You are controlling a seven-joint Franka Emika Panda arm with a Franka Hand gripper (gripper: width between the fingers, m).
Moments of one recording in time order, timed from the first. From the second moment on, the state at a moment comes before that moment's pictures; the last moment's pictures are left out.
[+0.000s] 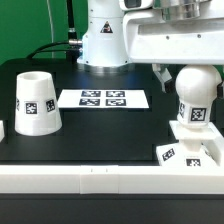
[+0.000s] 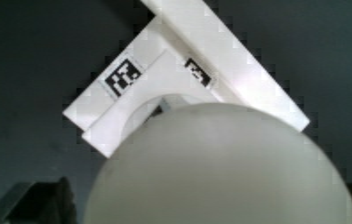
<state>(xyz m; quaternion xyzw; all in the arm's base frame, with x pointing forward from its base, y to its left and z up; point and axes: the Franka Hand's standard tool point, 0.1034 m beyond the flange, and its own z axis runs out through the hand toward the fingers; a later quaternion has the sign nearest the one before) 0.626 0.087 0.115 -0.93 0.34 0.01 0.10</state>
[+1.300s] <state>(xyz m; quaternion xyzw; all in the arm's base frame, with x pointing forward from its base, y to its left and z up) 0.629 0.089 0.117 -0.98 -0.20 -0.04 0.05</state>
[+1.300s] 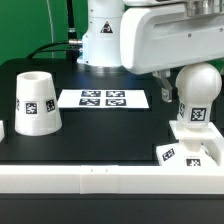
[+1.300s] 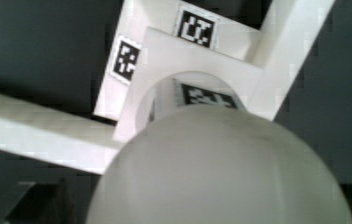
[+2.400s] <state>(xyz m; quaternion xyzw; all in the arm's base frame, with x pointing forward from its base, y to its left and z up) 0.627 0.090 0.116 -0.79 -0.61 -0.03 -0.01</state>
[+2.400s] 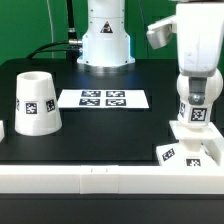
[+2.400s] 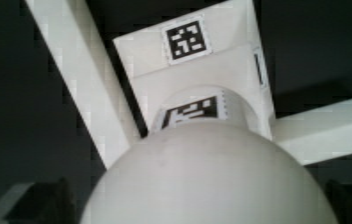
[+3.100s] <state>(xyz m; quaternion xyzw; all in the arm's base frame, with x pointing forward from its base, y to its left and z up) 0.627 0.087 0.114 -0.66 -0.75 -0.01 -0.04</state>
